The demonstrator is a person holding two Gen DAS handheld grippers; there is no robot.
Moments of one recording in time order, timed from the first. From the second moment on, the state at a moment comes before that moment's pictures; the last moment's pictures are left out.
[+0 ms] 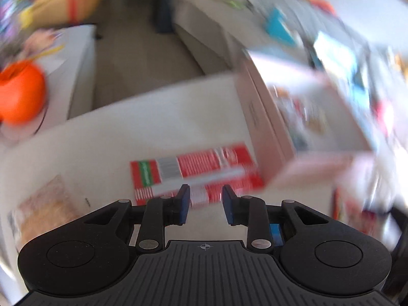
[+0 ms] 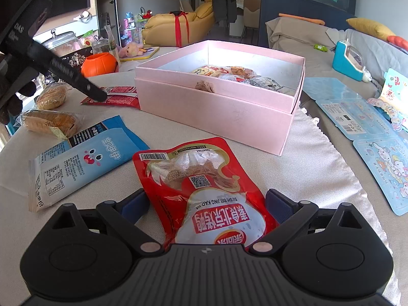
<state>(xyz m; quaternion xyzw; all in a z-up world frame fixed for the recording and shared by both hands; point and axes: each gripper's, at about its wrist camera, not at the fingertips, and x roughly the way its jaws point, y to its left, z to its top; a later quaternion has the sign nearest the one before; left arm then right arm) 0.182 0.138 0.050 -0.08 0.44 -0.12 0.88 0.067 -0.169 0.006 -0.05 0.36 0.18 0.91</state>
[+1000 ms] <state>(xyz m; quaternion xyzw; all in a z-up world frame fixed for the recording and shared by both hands) 0.102 0.124 0.047 0.00 0.43 -0.09 0.90 0.068 -0.170 0.006 -0.05 0.36 0.18 0.91</state>
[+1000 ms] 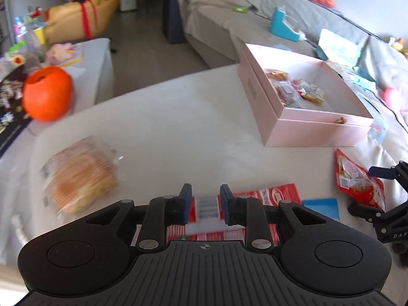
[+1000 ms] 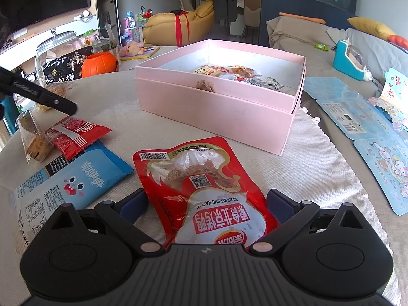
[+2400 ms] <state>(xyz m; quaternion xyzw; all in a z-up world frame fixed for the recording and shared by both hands) -0.013 0.175 0.027 -0.26 0.38 0.00 0.89 0.119 -0.007 0.050 -0.15 0.43 0.40 0.80</state>
